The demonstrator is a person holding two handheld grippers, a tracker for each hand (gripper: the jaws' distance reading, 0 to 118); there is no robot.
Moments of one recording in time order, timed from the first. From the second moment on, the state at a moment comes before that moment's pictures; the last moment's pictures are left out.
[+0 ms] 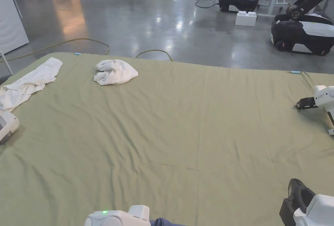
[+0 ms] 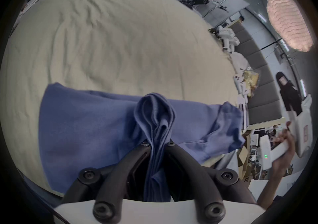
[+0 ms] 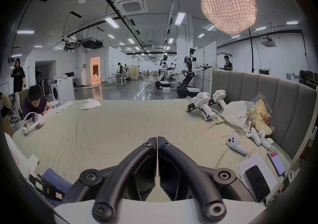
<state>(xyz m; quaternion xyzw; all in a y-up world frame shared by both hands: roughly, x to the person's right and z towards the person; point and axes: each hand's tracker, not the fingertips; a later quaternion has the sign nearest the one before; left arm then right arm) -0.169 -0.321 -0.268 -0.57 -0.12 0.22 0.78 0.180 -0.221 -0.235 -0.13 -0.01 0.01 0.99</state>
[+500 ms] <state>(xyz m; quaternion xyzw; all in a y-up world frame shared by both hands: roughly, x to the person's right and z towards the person) -0.194 -0.267 -0.257 -0.50 -0.14 0.25 0.82 0.180 -0.222 -0.234 -0.14 0.00 0.01 0.99</state>
